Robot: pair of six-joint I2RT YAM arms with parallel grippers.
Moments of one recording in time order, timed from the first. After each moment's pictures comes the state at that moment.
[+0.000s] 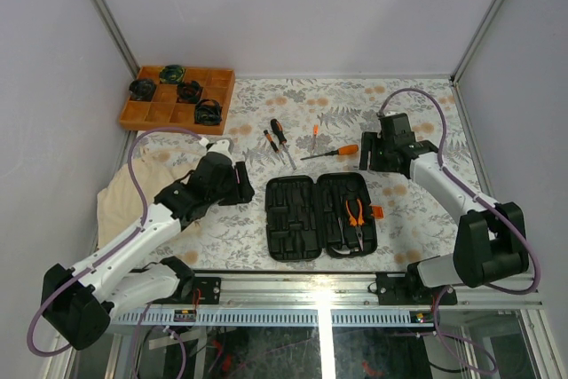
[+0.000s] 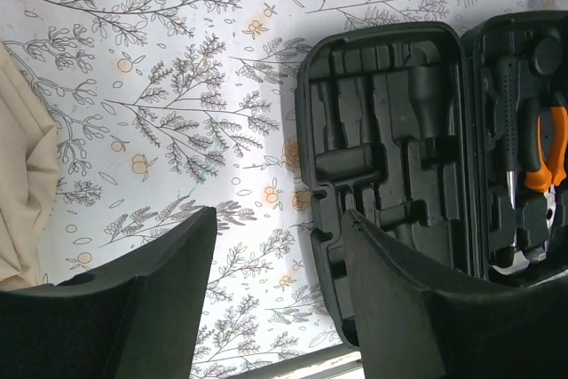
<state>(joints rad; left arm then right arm) -0.61 0.99 0.74 -0.54 -0.12 -0.60 0.27 1.40 0.95 -0.48 0.03 0.29</state>
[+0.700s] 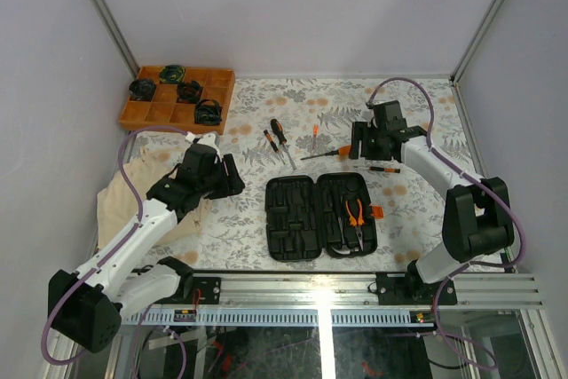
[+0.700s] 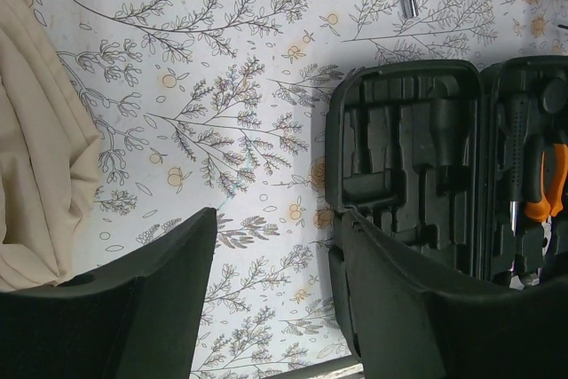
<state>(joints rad) -0.43 1.00 0.75 -0.54 -0.01 -0.55 0.27 1.57 1.09 -0.46 -0.07 0.26</state>
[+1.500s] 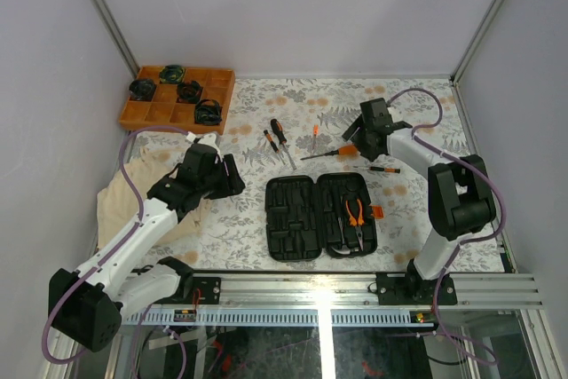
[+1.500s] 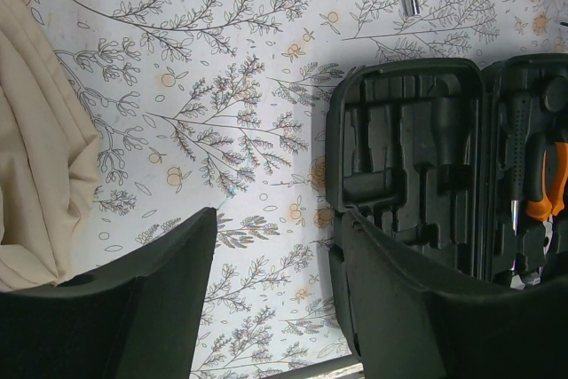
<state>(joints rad) -0.43 1.01 0.75 -0.53 0.00 -0.55 0.30 1.74 1.15 -0.34 0.12 0.92</state>
